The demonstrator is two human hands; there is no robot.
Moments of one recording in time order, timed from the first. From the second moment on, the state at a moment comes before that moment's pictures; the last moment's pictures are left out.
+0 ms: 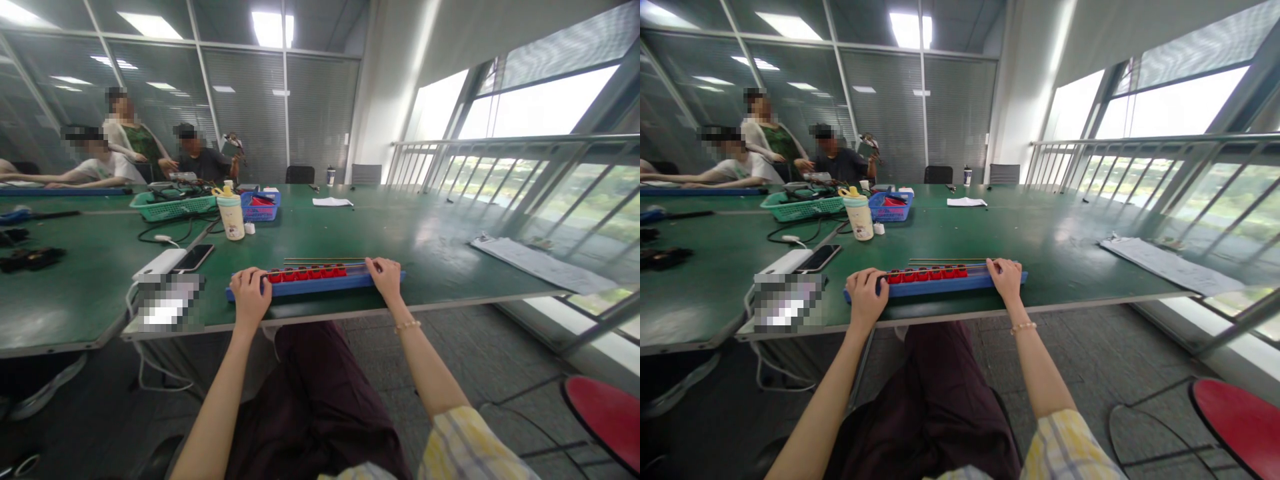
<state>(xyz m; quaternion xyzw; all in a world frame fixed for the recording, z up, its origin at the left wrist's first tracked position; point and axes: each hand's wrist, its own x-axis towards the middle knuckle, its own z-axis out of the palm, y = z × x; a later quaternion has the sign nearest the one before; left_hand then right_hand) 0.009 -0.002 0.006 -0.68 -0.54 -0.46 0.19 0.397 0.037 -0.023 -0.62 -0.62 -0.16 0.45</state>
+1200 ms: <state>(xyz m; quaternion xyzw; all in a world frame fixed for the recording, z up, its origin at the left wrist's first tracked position) 0.010 -0.002 0.006 -0.70 -0.54 -0.44 0.18 0.406 0.037 -0.026 -0.63 -0.51 -0.14 0.57</state>
